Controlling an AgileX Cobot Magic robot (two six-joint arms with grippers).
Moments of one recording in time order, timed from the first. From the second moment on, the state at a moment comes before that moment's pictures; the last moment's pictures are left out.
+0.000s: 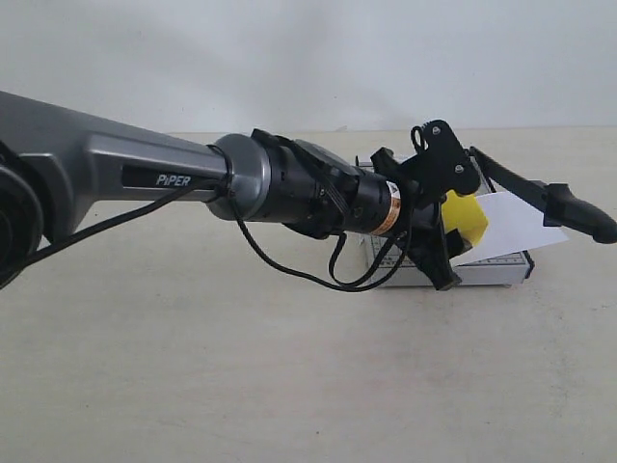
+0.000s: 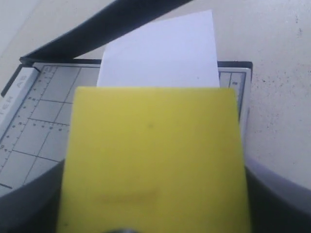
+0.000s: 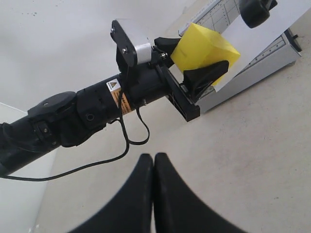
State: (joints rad) left arm -0.80 2.32 -1.64 1.64 -0.16 -1.14; right arm 0.71 0.14 -0.19 -0.50 0.47 1.47
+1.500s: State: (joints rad) left arm -0.78 2.38 -1.71 1.63 -0.12 -1.15; right arm 0.71 0.14 -0.19 -0.50 0.47 1.47
